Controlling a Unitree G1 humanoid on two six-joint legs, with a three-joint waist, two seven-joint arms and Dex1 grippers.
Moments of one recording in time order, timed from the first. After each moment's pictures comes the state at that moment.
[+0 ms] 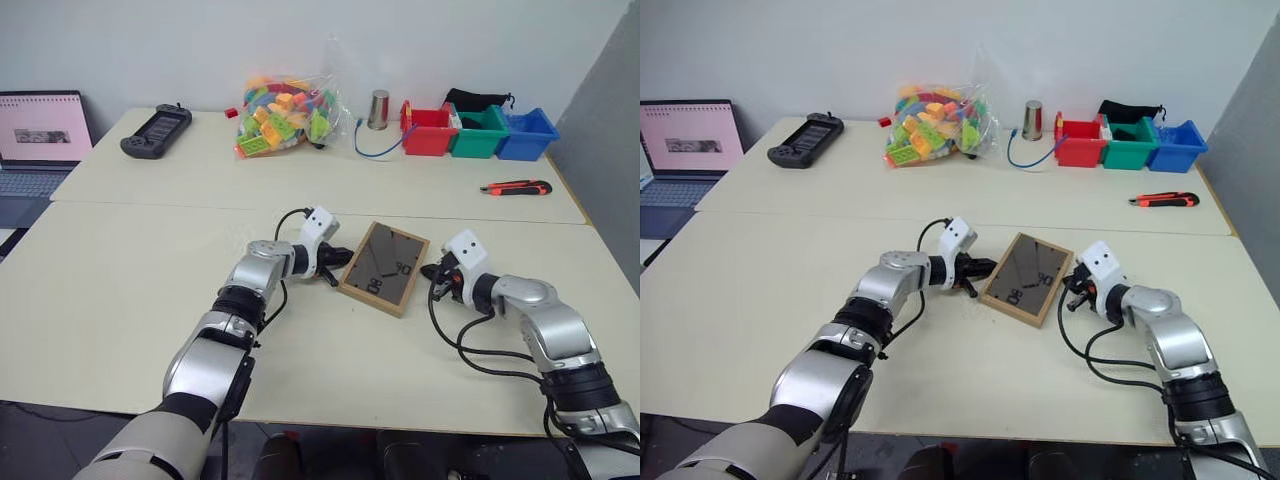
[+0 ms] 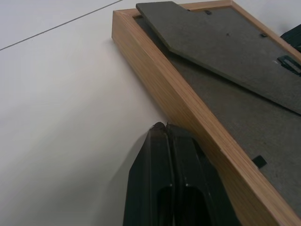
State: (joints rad) left arm -0.95 0.24 -0.15 0.88 -0.11 0.28 -0.91; right arm -0.43 -0.53 0.08 -0.04 0.18 0.66 0.63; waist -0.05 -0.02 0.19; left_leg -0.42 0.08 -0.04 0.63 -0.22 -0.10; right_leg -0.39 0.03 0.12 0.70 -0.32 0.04
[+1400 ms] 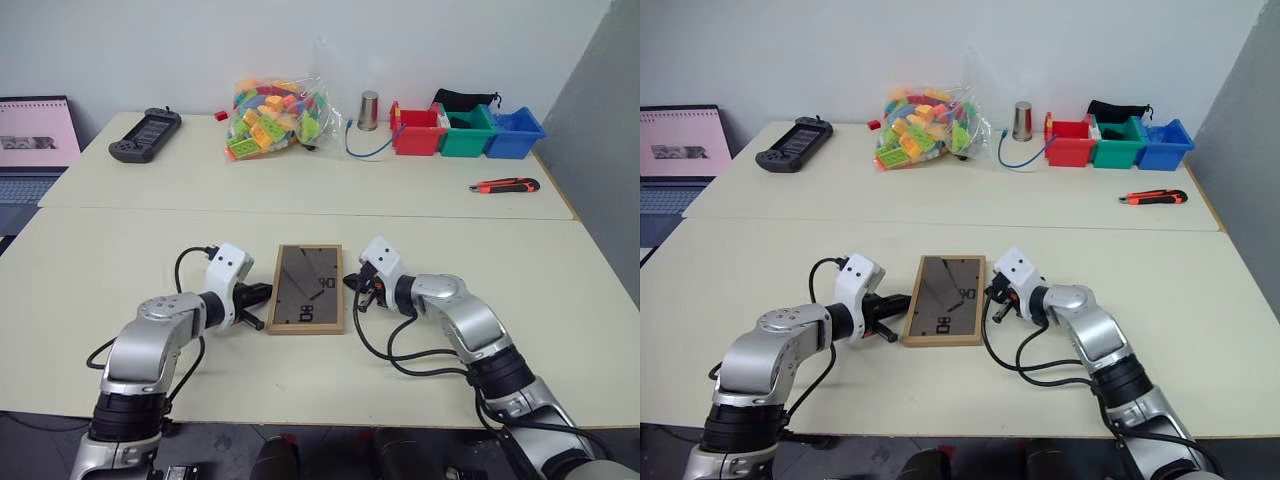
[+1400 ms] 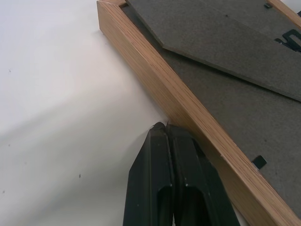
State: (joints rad) left arm -0.31 0.54 0.09 -0.19 -0.22 0.92 -0.73; right arm -0.57 -0.24 0.32 0.08 0.09 0.61 0.67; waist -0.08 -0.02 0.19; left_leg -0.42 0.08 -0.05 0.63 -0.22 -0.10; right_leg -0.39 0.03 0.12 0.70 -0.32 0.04
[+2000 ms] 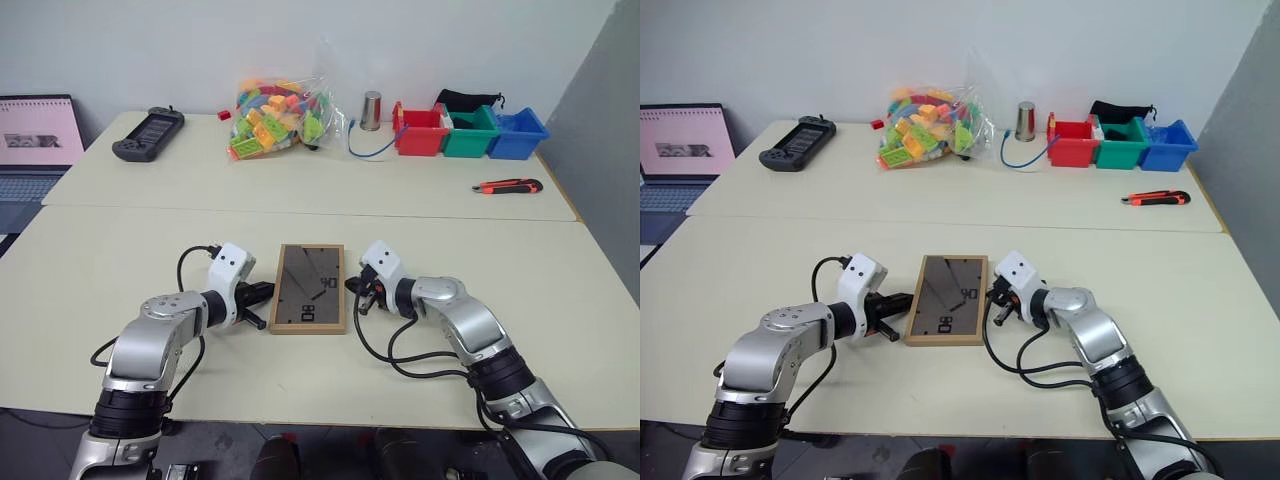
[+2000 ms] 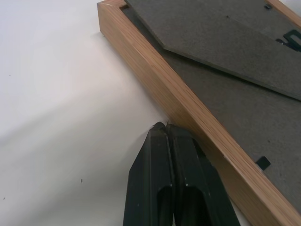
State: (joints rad) left arm -0.31 0.57 0.05 -0.16 -0.24 0.84 -0.75; right arm -0.55 -0.29 0.33 0.05 0.08 0.61 0.68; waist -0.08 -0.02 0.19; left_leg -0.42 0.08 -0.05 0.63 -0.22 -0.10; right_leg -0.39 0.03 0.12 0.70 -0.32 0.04
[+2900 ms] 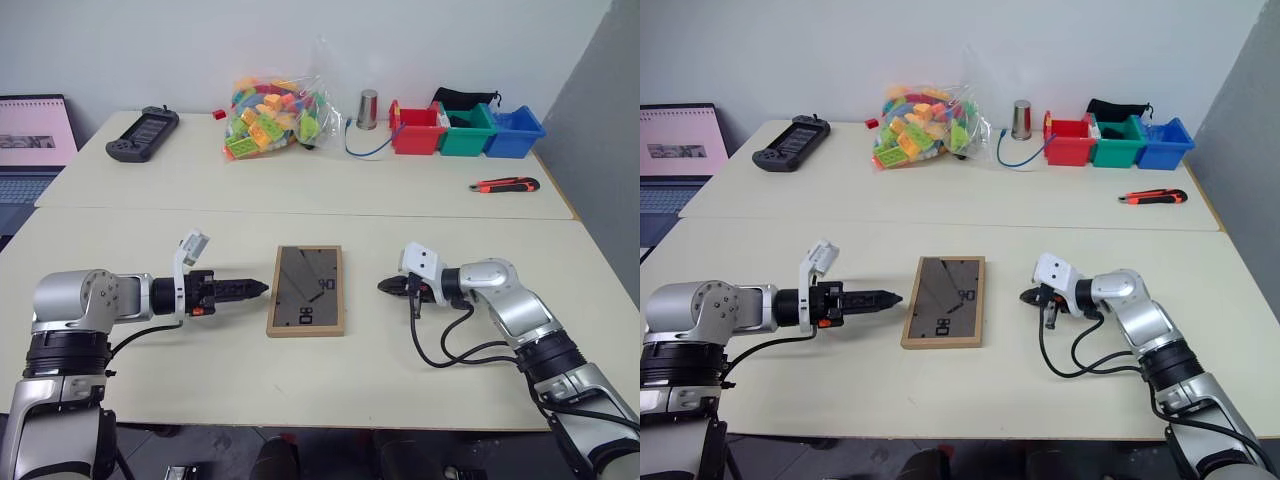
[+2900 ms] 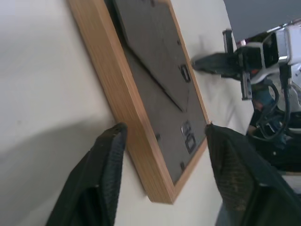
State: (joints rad) left arm -0.58 0.81 0.07 0.29 -0.67 1.36 -1.12; right arm -0.61 -0.52 0.32 0.25 0.04 0.22 1.02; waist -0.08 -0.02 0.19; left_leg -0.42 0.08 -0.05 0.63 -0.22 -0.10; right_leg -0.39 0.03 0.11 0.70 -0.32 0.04
